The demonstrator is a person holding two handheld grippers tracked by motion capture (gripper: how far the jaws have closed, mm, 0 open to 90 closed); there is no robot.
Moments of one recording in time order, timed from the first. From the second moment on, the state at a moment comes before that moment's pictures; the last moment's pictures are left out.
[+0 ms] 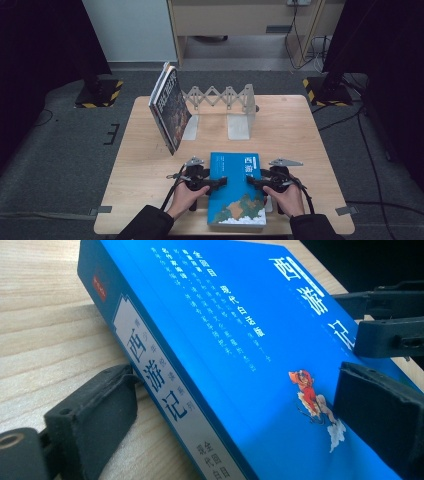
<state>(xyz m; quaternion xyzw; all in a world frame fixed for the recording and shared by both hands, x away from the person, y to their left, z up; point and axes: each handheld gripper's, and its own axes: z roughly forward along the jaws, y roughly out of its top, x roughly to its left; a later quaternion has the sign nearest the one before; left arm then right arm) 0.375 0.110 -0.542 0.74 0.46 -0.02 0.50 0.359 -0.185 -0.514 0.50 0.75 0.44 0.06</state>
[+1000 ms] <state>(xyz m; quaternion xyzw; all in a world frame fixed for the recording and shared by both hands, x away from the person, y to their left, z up) 0.381 0.122 -0.541 0.70 0.50 -0.08 0.51 0.360 -0.184 -0.516 0.50 0.74 0.45 0.06</state>
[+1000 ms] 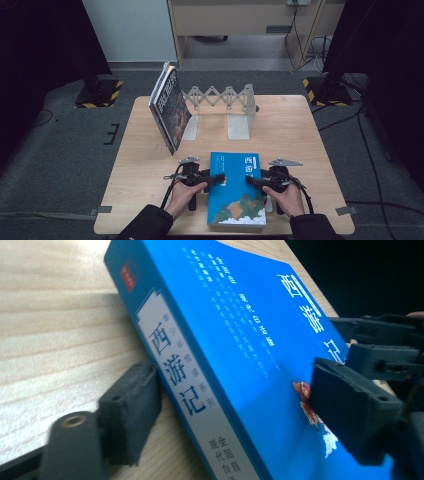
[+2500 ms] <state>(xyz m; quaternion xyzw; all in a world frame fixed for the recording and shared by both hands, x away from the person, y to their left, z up) 0.392 0.117 -0.525 0.71 0.45 -0.13 0.52 0.364 -0.187 -0.519 0.50 0.74 0.46 0.03</state>
